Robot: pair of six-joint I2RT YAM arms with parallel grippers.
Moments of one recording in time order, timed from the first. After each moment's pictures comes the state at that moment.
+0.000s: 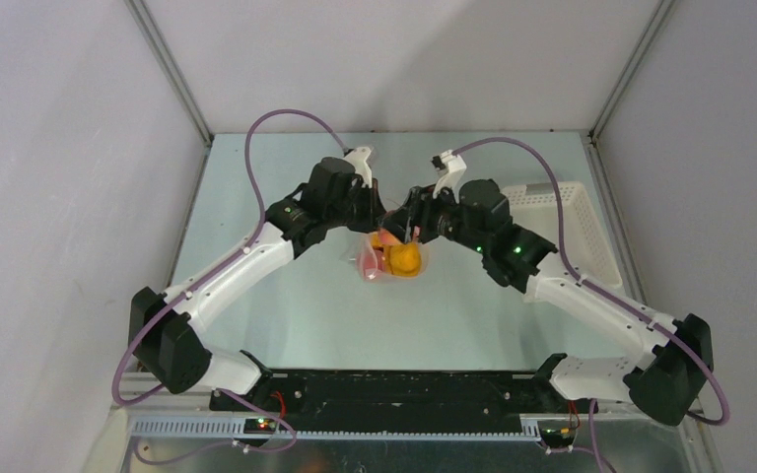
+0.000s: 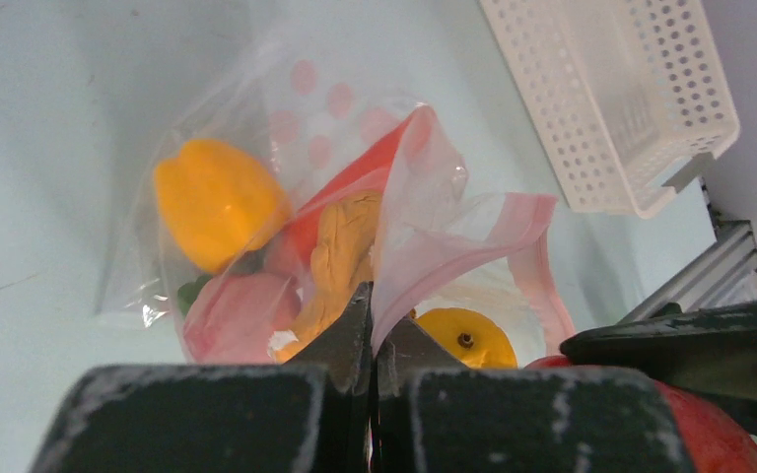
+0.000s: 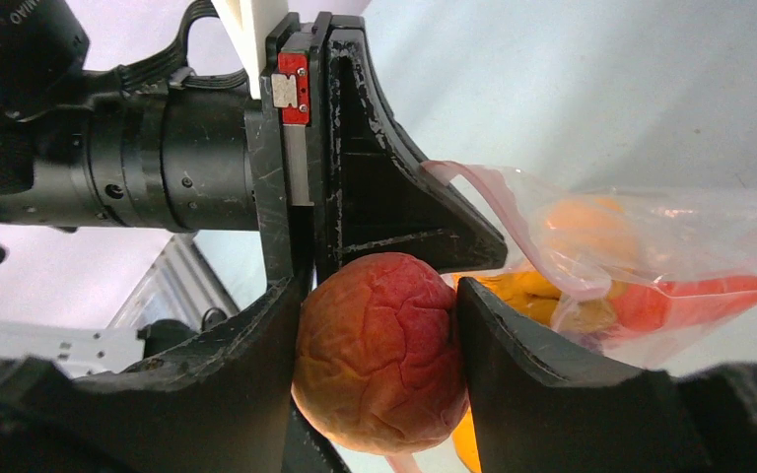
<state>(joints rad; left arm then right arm) -0.65 1.40 1.24 -0.42 0.13 -0.45 0.81 1.23 1.08 -0.04 -0.06 0.51</state>
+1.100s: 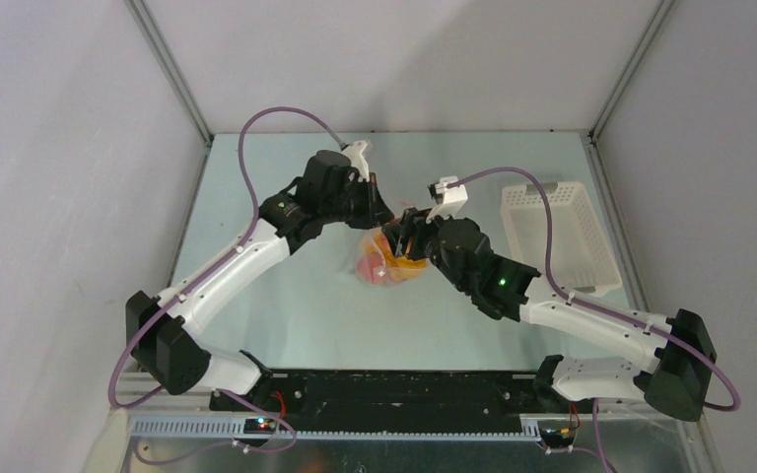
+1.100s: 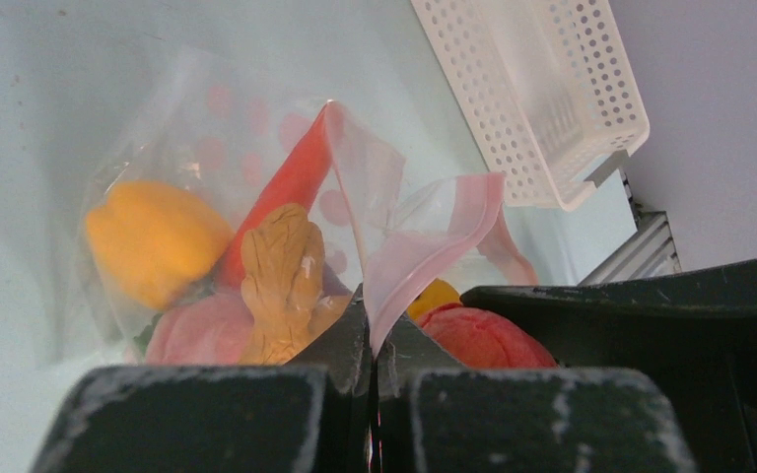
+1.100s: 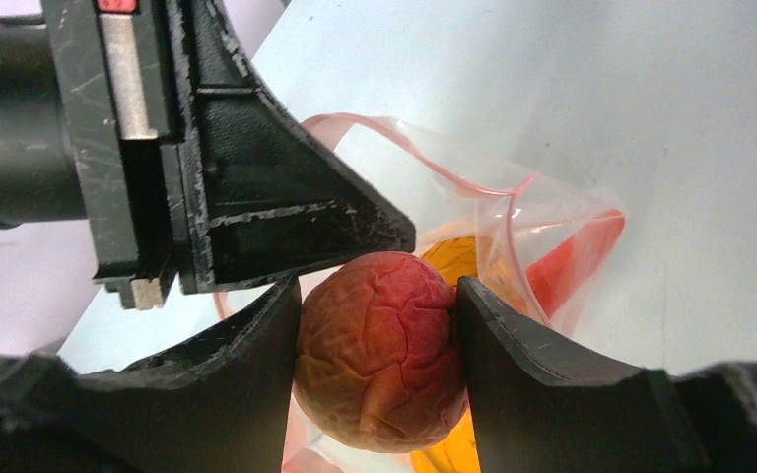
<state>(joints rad) -0.65 1.39 1.30 -0.47 0.20 -0.53 1.00 1.19 0.94 0.07 0.43 0.48</state>
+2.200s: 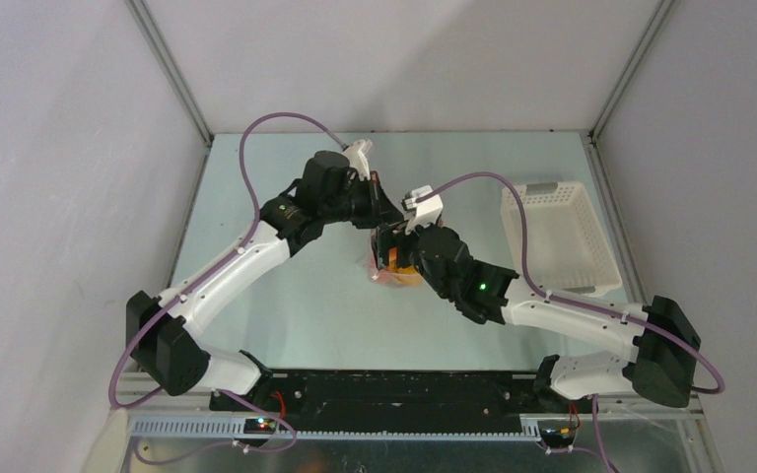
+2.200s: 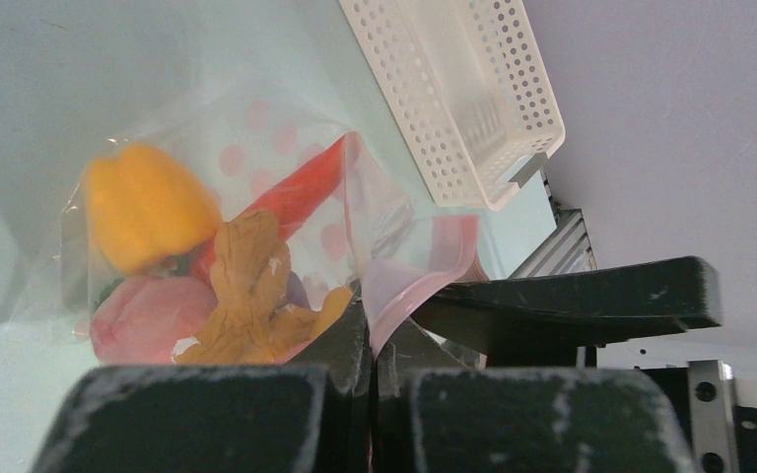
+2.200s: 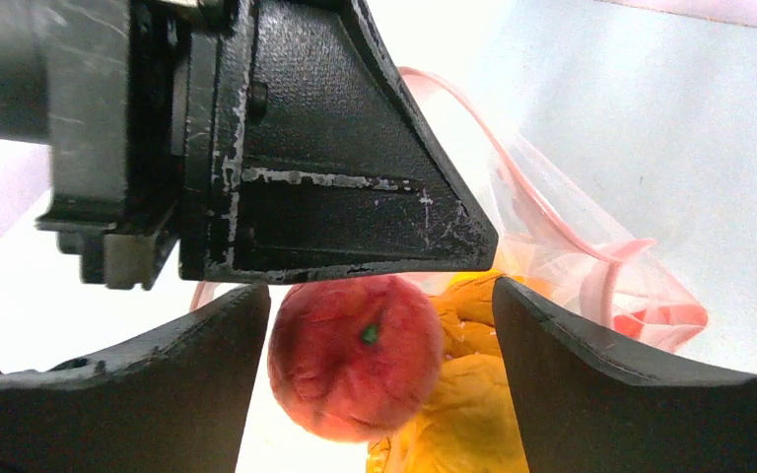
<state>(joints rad) -0.64 1.39 1.27 -0.38 0.29 -0.64 1.07 1.29 0.94 0.14 0.50 0.30</state>
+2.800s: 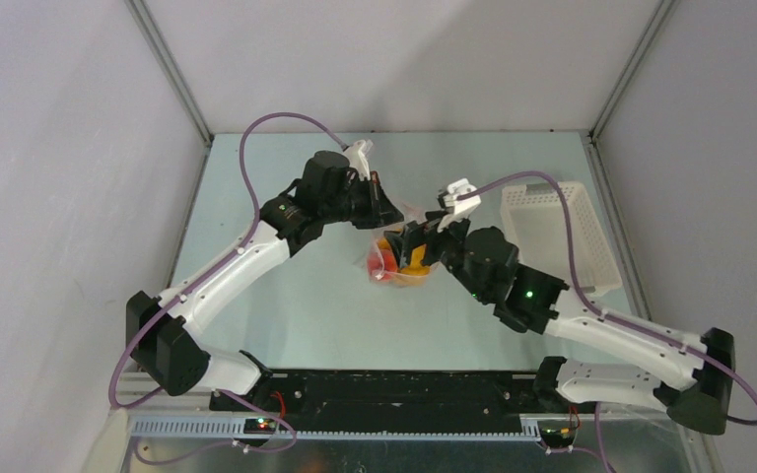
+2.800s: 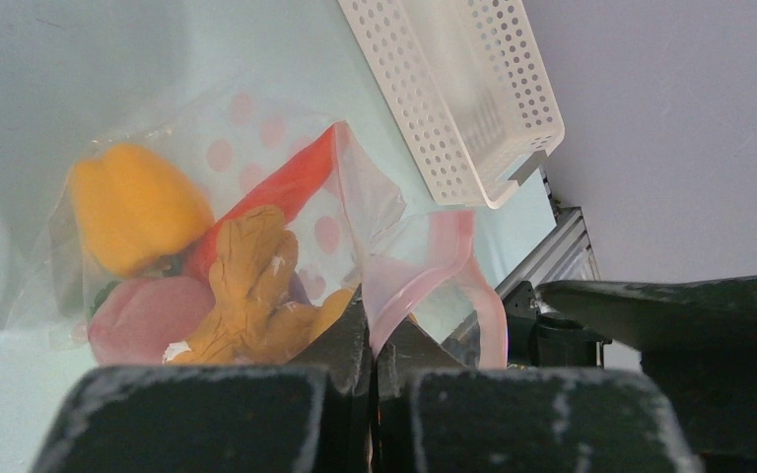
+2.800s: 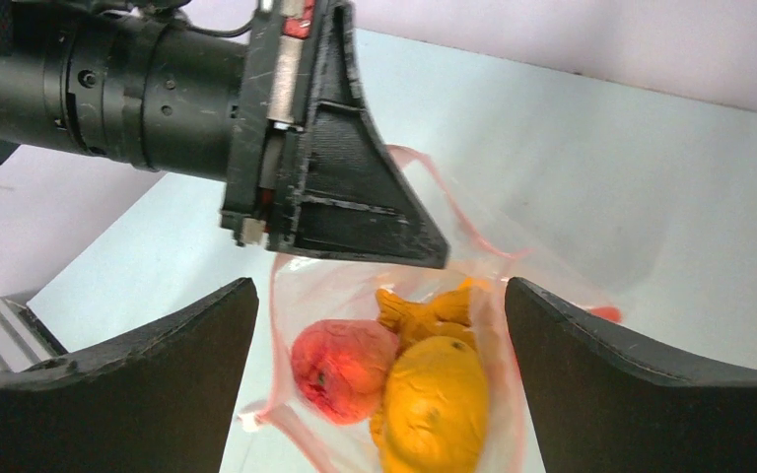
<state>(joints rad) -0.64 1.39 1.27 -0.38 0.30 -0.64 1.06 1.06 0.94 0.06 0.43 0.25</state>
